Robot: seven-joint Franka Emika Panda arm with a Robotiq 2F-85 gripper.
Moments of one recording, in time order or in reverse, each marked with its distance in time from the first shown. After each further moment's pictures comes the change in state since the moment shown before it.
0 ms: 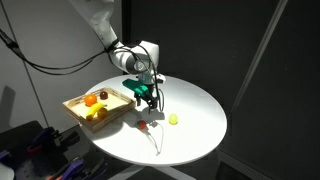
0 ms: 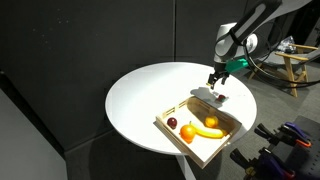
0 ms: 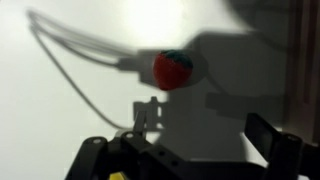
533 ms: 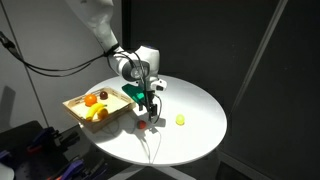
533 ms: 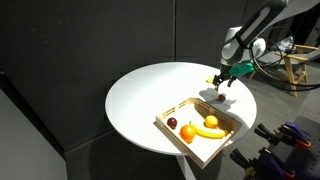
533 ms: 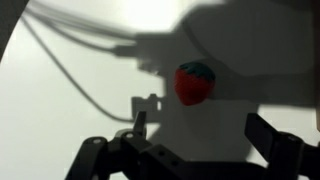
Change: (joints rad) arm -0.017 -0.013 -0.034 -0.085 0.051 0.110 0.075
